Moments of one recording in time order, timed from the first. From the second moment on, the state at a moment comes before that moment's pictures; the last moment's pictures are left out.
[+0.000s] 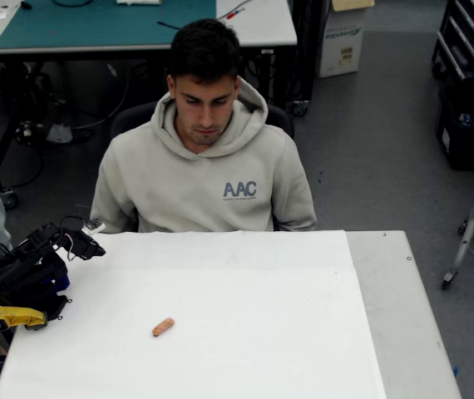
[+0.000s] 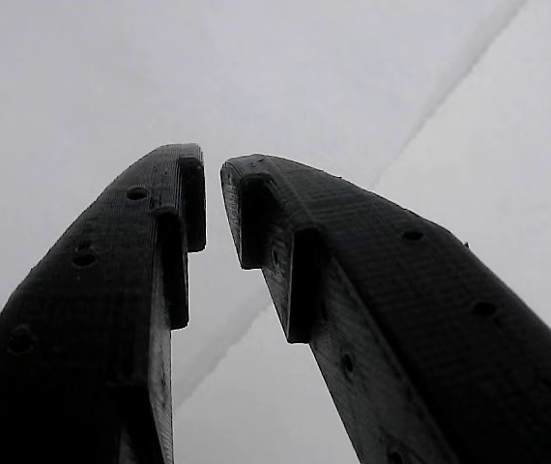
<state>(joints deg) 0.3 187.6 169.8 67.3 4.1</state>
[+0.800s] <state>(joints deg) 0.3 187.6 166.9 67.3 4.1</state>
